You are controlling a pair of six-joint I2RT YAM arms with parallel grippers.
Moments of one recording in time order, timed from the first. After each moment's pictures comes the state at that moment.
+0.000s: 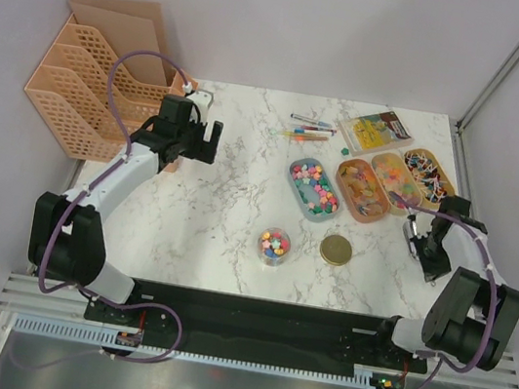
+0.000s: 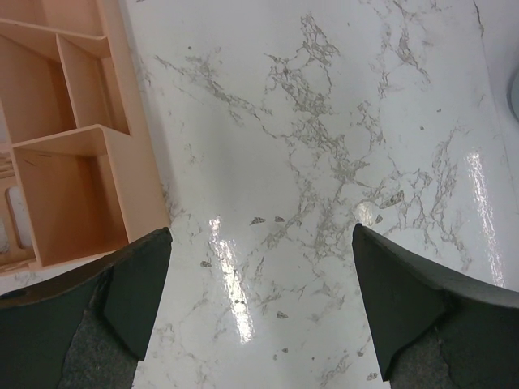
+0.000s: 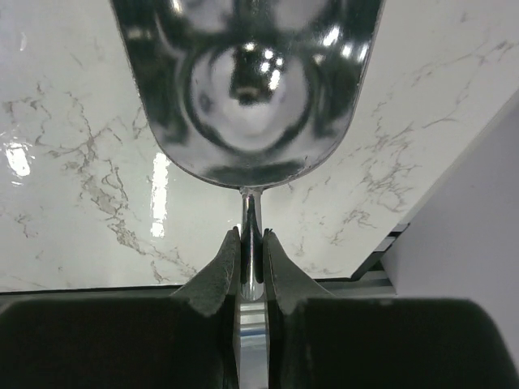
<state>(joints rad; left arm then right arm) -0.24 1.48 1.15 -0.35 -0.02 0.00 -0.30 1.37 0.81 -0.82 0.15 -0.61</state>
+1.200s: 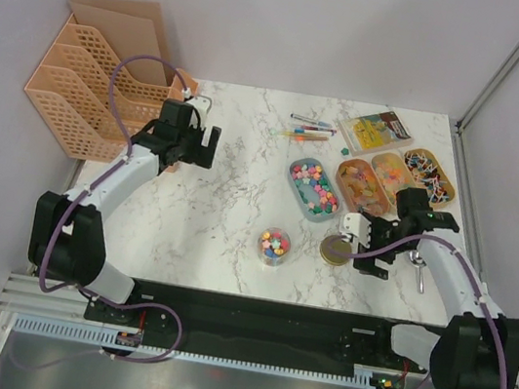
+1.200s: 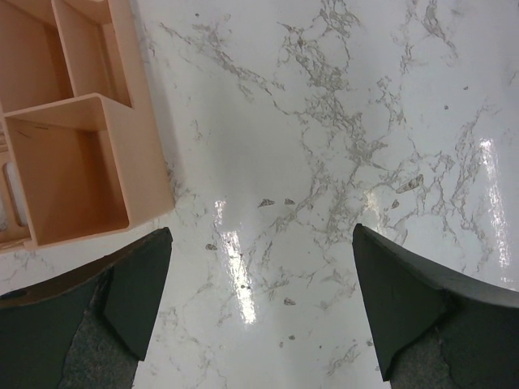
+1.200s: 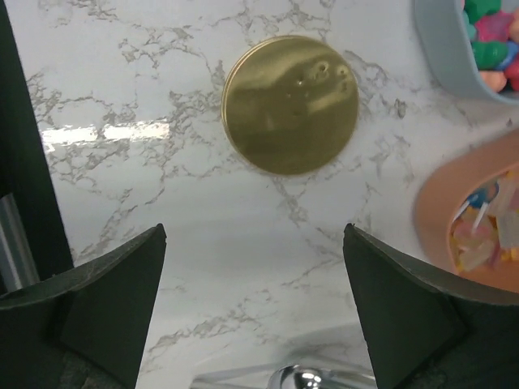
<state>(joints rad) -0.24 1.48 1.12 -0.37 -0.05 0.00 0.06 1.20 0.85 -1.02 -0.52 -1.41</state>
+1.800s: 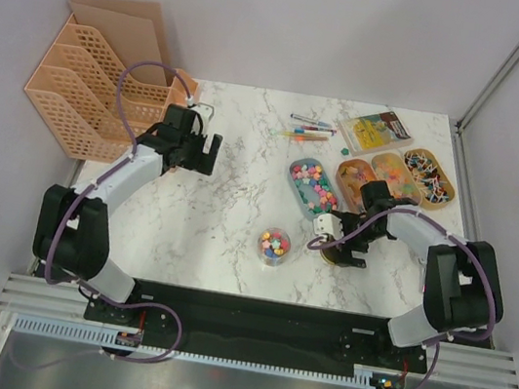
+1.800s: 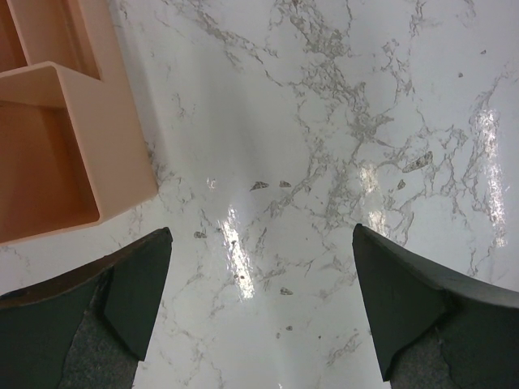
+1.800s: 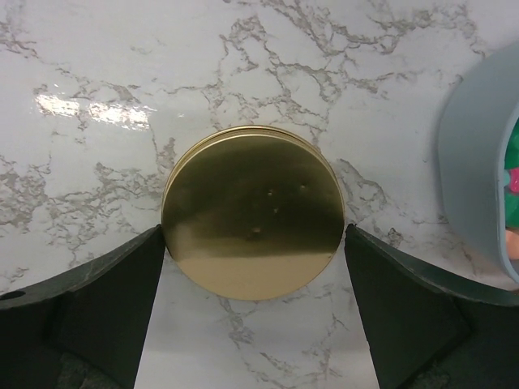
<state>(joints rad) -0.24 1.52 1.10 -0.40 -0.03 0.00 0.24 1.55 0.84 -0.73 -0.52 -1.49</state>
